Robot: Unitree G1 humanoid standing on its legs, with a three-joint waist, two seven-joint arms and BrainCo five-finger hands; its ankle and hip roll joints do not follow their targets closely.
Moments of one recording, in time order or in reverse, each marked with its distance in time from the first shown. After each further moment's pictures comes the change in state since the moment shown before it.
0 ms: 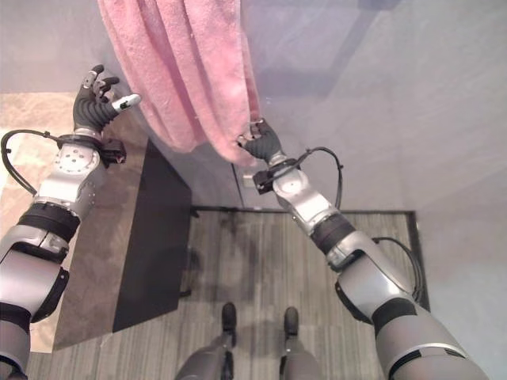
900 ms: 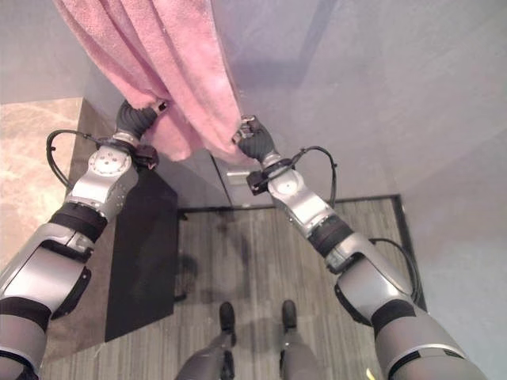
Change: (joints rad) left arm -0.018 -0.107 -0.045 -0.045 -0.010 0.002 -0.081; right arm 0.022 -0.006 0.000 -0.055 0.000 -0.007 0.017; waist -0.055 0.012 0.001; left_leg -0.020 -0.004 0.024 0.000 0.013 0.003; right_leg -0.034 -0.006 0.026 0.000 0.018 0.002
